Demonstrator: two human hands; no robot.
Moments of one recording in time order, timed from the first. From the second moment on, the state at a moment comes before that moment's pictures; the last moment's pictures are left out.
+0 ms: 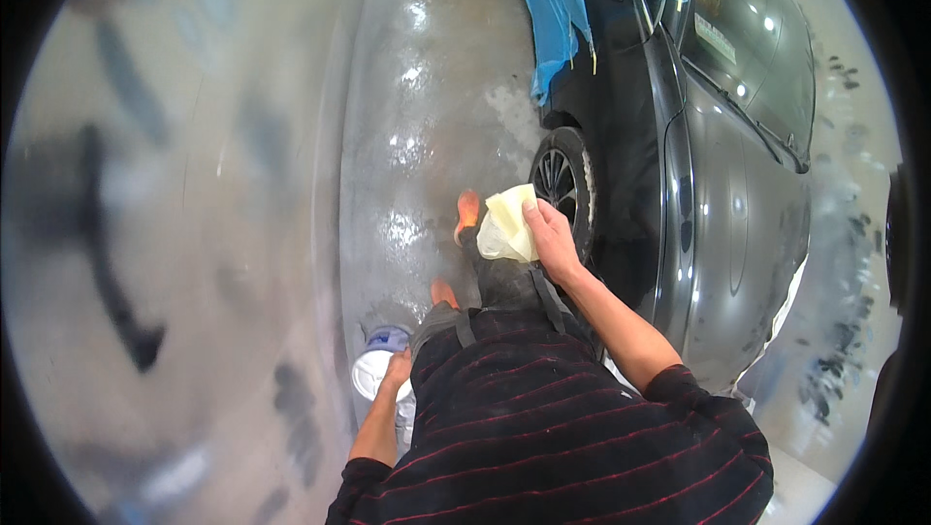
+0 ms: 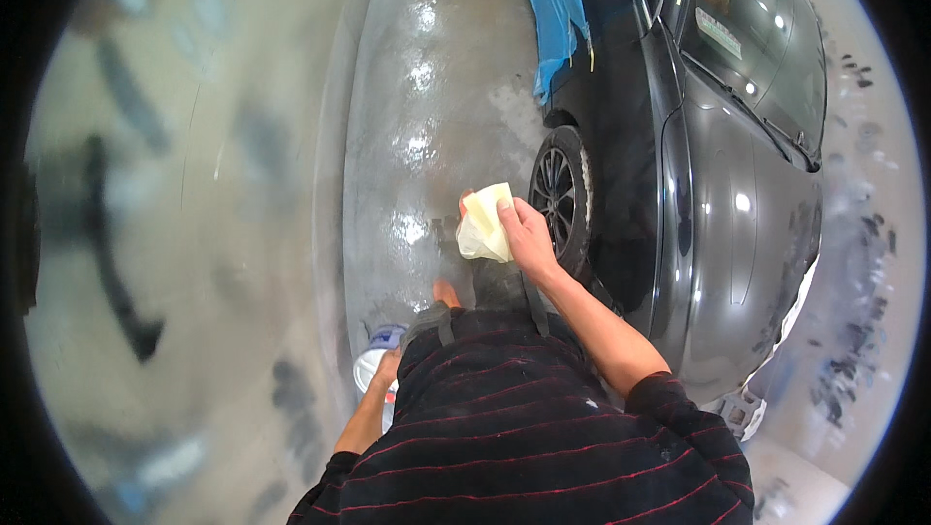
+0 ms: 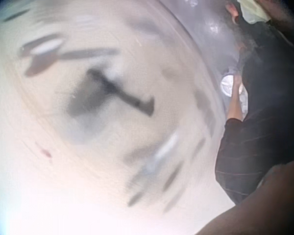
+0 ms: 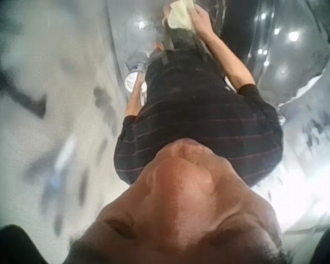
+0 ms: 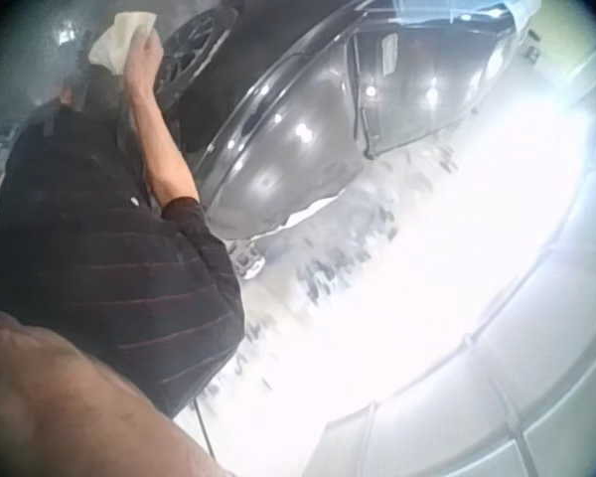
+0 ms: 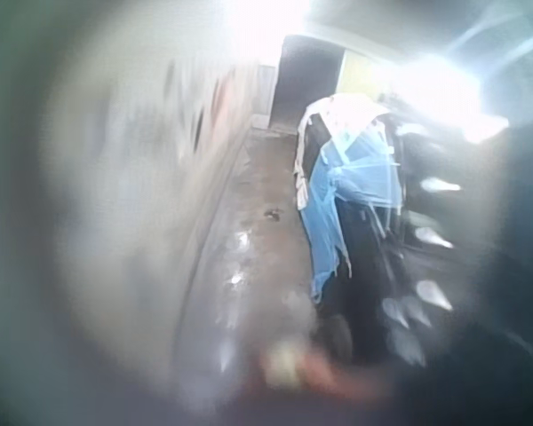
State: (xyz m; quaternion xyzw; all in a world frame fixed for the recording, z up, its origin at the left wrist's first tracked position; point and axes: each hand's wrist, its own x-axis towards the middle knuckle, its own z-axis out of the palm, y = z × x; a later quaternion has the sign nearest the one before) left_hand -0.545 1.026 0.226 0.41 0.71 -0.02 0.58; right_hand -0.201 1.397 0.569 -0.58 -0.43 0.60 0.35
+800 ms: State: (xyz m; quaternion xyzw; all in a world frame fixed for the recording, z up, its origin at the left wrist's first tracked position) left_hand -0.470 1.886 0.549 0.15 0.65 0.47 0.58; right_hand -0.273 1.964 0.583 -0.42 -0.16 0.77 0.46
